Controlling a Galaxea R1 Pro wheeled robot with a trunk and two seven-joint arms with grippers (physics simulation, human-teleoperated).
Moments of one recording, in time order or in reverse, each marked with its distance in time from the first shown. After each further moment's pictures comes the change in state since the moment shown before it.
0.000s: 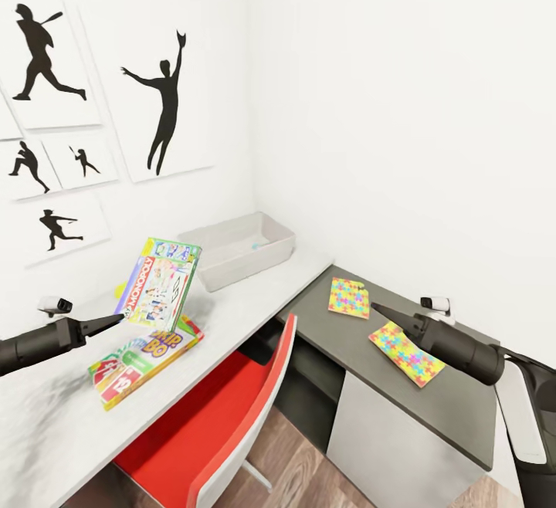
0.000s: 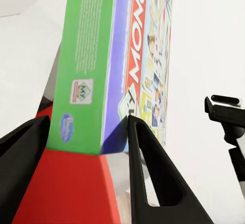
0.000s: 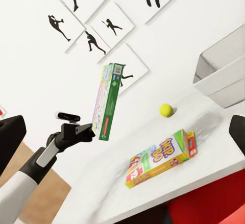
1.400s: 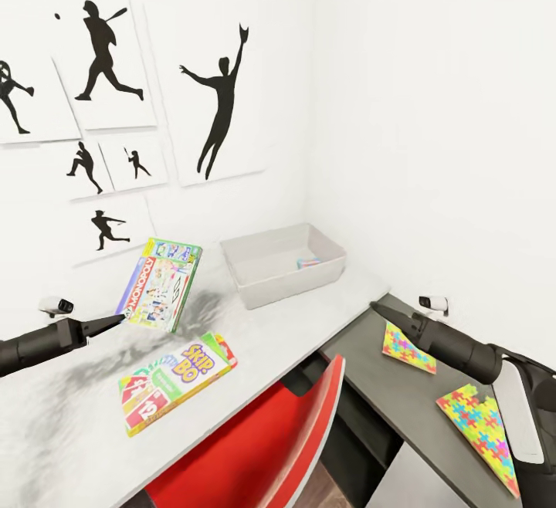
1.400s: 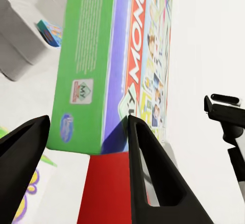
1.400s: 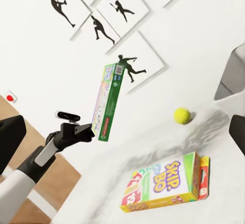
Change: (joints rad) left arm 0.002 -0.003 -0.002 0.000 0.002 -0.002 -0.001; right arm 0.000 0.000 0.013 0.000 0.002 -0.028 0.002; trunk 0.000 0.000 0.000
